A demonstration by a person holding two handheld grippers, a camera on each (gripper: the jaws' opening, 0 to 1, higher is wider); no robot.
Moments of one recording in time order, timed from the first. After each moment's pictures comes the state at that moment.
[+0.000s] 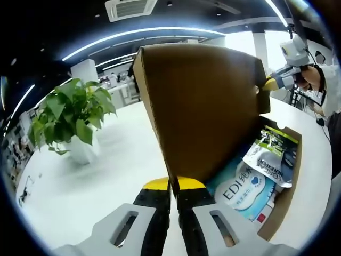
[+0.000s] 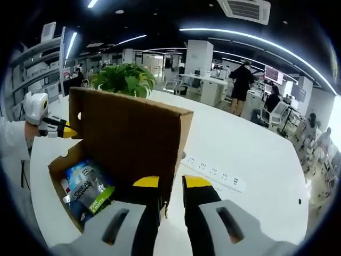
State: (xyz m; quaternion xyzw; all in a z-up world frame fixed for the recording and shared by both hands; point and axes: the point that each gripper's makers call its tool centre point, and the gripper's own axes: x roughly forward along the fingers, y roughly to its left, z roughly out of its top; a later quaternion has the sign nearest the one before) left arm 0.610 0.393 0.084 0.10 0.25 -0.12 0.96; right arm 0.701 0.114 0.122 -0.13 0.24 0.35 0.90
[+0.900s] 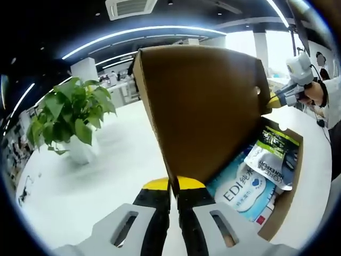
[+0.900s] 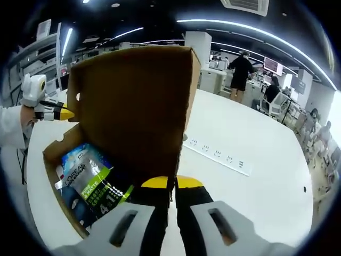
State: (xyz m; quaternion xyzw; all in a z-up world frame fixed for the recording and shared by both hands) left arm 0.616 0.393 0.084 0.10 0.25 -0.12 0.95; right arm 0.692 0.109 0.089 -0.14 0.26 0.34 0.89
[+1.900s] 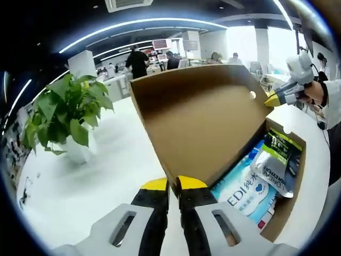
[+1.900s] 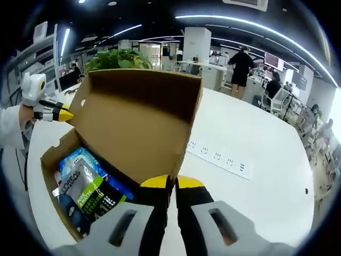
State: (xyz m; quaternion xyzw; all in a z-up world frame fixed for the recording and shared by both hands) left arm 0.639 0.396 0.087 0.09 0.29 -0.13 0.94; right arm 0.720 0.115 0.087 -0.13 0.28 0.34 0.89
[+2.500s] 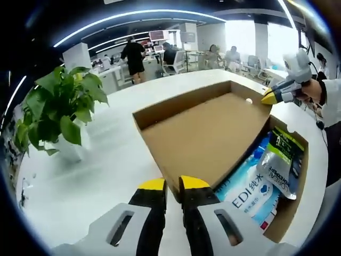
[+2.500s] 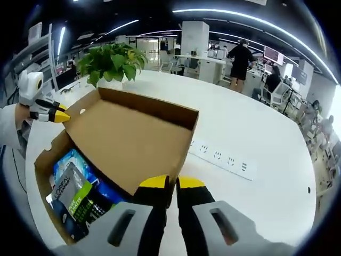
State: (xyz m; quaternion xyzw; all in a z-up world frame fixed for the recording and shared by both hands) left arm 0.656 0.398 0.070 0.09 0.33 -0.14 0.93; right arm 0.746 0.119 0.069 -0.13 0.31 0.33 0.88
